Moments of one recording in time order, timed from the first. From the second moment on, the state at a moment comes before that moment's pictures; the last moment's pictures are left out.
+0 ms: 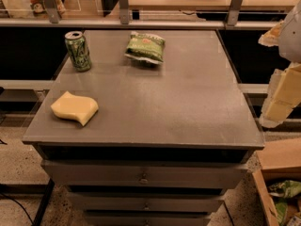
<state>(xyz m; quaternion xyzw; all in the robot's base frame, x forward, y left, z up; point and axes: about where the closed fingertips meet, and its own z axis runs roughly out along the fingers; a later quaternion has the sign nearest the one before) 0.438 -0.216 0.979 -0.60 0.78 -0.04 0.16</state>
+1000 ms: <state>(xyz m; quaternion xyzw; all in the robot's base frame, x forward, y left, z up) 0.474 -0.162 0.953 -0.61 0.76 0.07 0.22</state>
